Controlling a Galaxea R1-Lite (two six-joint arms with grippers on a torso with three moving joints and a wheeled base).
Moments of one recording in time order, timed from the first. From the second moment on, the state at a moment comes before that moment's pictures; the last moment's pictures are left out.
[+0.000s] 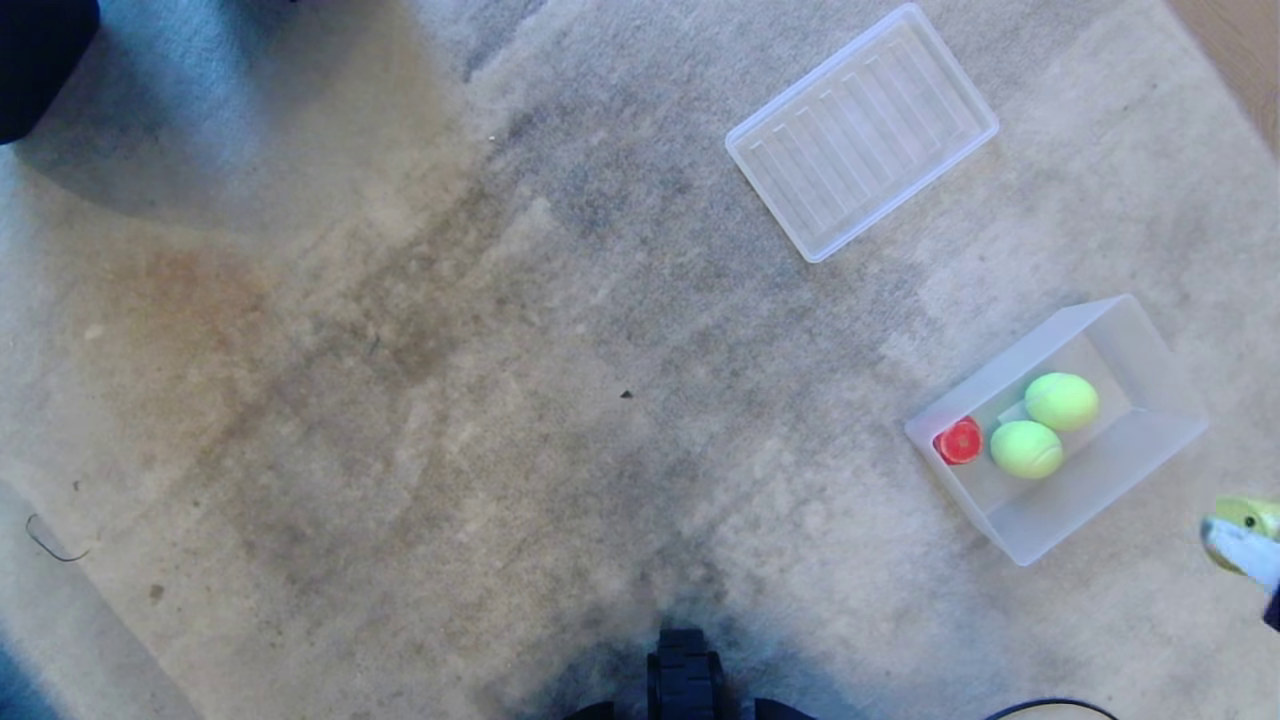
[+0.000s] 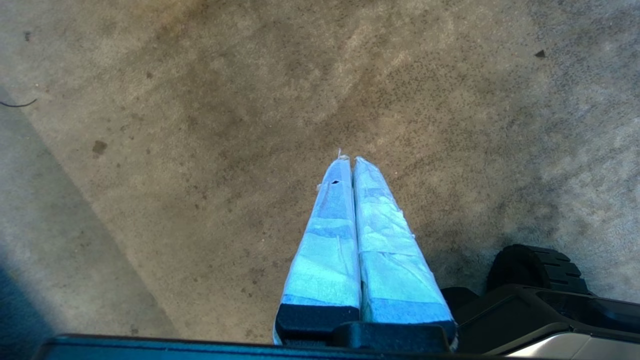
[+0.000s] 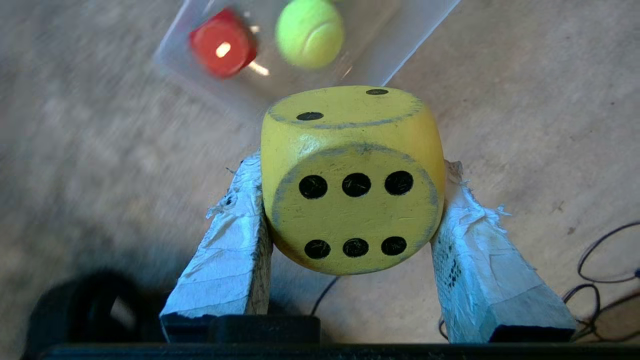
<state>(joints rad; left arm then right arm) -0.01 0.00 0.00 0.00 0.05 -0.14 -0.09 0.99 -0.29 -0.37 -0.14 0.18</state>
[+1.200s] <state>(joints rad) -0.01 0.00 0.00 0.00 0.05 -0.14 -0.26 1.79 -0.55 -1.00 -0.23 0.42</state>
